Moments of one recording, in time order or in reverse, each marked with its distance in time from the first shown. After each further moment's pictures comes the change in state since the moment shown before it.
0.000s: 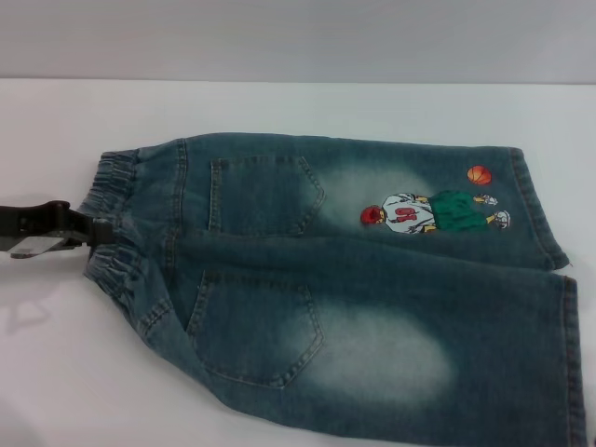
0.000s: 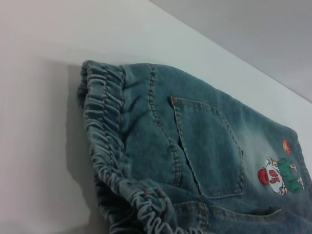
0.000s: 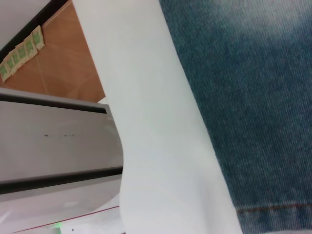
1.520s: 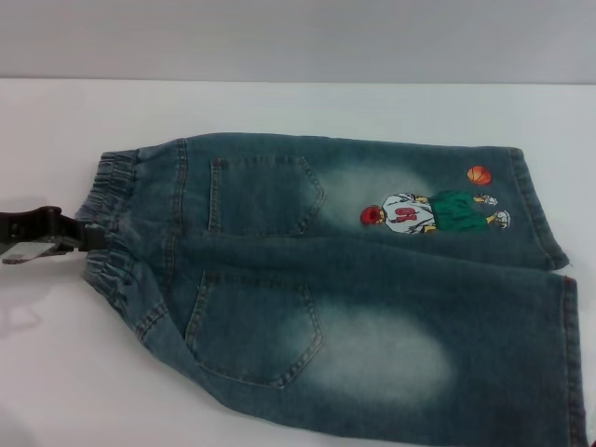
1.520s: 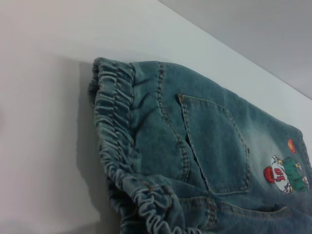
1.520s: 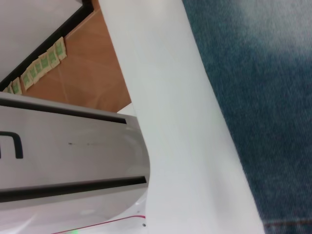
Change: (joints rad) left arm 0.014 0.008 0.000 0.000 0.000 0.003 0.003; right arm -0.002 -0.008 0.001 -0.011 0.051 -0.058 -0.012
